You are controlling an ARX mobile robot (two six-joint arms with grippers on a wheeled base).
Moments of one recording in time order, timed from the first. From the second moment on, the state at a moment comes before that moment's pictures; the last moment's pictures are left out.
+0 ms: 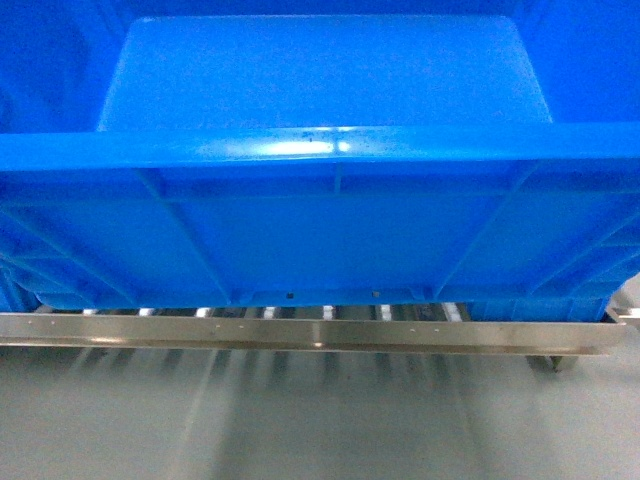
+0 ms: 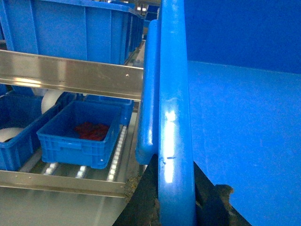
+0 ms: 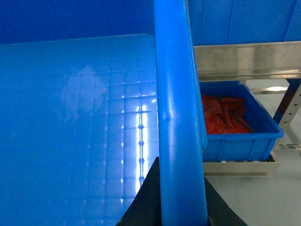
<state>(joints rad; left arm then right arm) -0.18 1.13 0.49 0.61 -0.14 -0.12 0.23 1.26 0.68 0.40 0.20 0.13</state>
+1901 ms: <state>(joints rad) -0.18 1.13 0.49 0.61 -0.14 -0.12 0.23 1.26 0.68 0.39 0.20 0.13</state>
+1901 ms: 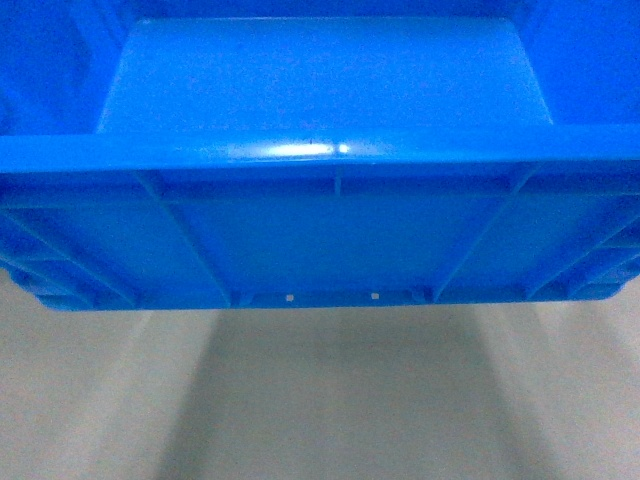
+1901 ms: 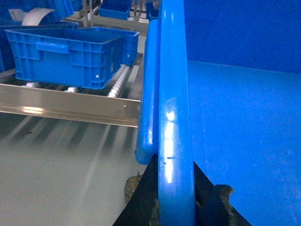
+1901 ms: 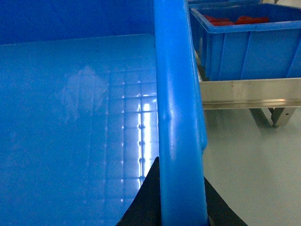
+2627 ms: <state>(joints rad) -0.18 1.13 0.49 0.61 -0.14 -0.12 0.23 1.26 0.68 0.40 0.20 0.13</state>
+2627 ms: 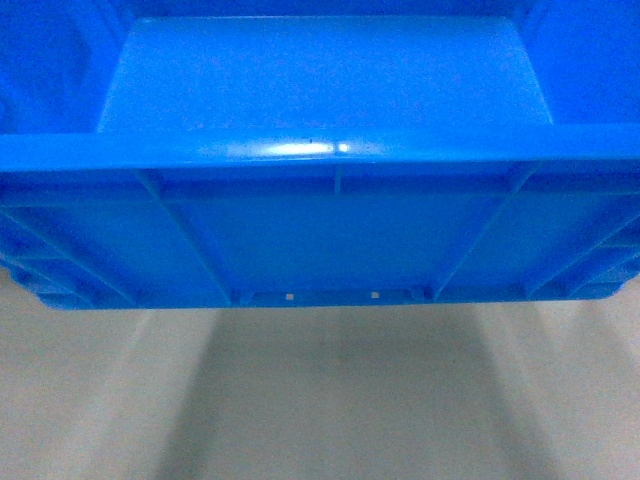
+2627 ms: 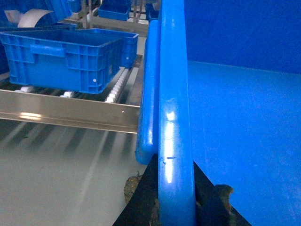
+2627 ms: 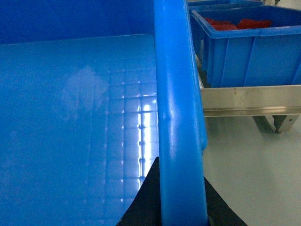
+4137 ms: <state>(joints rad) -0.18 1.13 0.49 0.61 -0.14 -0.12 0.23 1.26 0.68 0.40 0.20 0.13</state>
